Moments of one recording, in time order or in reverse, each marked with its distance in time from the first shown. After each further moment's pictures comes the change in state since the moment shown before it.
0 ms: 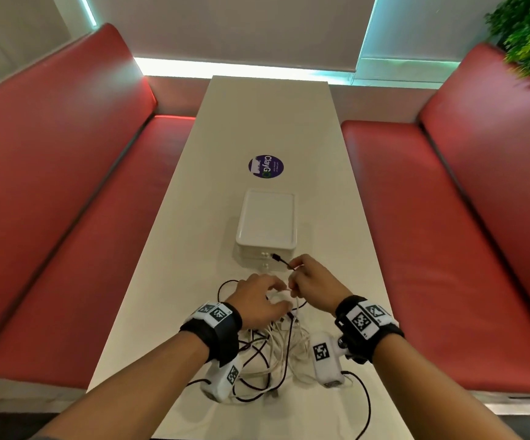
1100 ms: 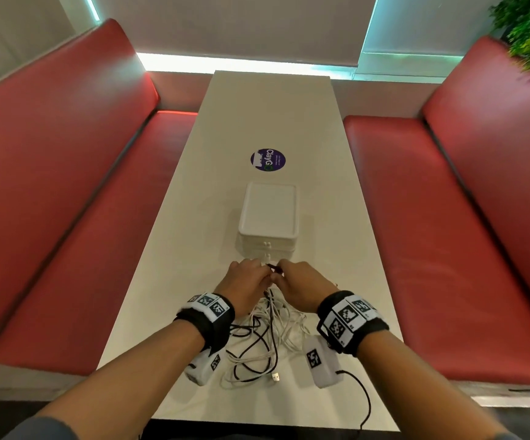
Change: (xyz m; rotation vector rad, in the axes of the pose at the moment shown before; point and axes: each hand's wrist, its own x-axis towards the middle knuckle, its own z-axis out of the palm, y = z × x) left_hand -0.004 -0.017 -0.007 0.435 0.184 0.177; right_hand -0.017 -0.021 0.026 -0.607 -0.069 -0.155
